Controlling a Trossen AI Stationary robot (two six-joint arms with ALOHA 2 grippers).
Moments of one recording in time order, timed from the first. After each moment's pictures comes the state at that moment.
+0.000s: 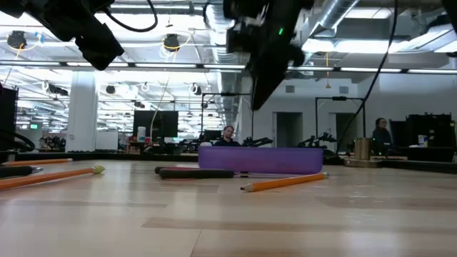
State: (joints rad) left arm -0.16 0.69 0.51 -0.28 0.01 -0.25; right arm -0.02 1.89 1.58 -0.95 0.08 -0.27
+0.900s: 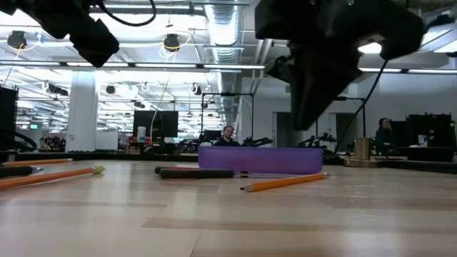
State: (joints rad) left arm -0.27 0.72 0.50 -0.26 -0.09 -0.25; right arm 0.34 1.87 1.34 -0.74 0.08 -0.02
